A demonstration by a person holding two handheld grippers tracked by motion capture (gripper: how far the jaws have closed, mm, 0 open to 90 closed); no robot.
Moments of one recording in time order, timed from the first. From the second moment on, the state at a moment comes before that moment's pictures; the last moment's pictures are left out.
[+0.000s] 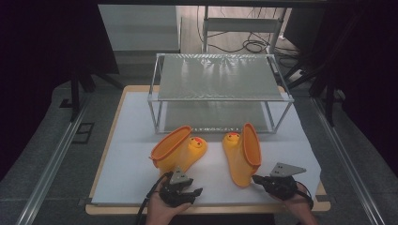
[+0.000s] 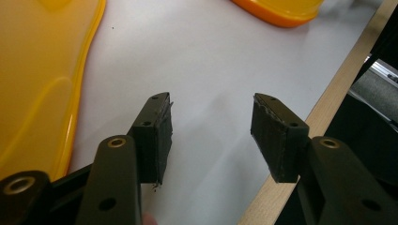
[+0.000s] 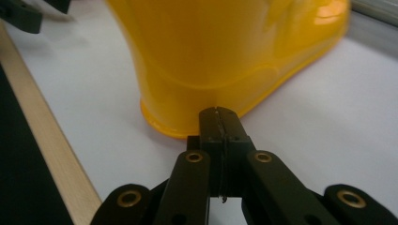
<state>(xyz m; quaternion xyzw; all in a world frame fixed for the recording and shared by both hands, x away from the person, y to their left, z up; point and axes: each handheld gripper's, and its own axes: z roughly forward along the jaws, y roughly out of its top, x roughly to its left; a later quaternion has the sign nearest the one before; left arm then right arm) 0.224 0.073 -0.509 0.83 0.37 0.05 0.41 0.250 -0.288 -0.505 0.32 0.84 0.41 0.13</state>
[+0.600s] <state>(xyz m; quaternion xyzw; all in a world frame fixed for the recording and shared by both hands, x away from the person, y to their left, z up) 0.225 0.073 -0.509 0.83 0.37 0.05 0.40 0.258 -0.229 -0.506 0.25 0.87 0.42 0.12</state>
